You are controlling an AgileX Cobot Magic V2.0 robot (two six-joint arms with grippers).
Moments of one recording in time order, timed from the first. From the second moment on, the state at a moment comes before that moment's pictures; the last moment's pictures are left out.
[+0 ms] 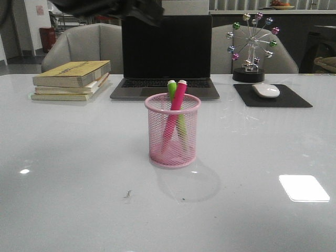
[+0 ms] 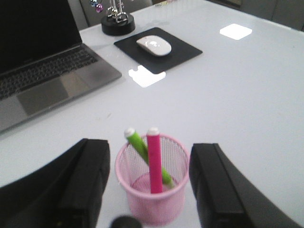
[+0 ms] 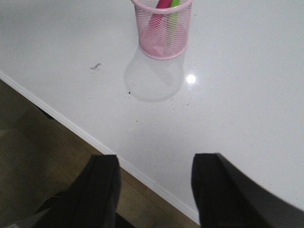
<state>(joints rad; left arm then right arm) -0.71 1.29 -0.88 0.06 0.07 -0.02 0.62 0.71 -0.55 0.01 0.59 0.12</state>
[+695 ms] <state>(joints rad) -0.71 0.79 -0.67 0.06 0.59 -0.02 0.62 0.71 -0.55 0.01 0.59 0.12</state>
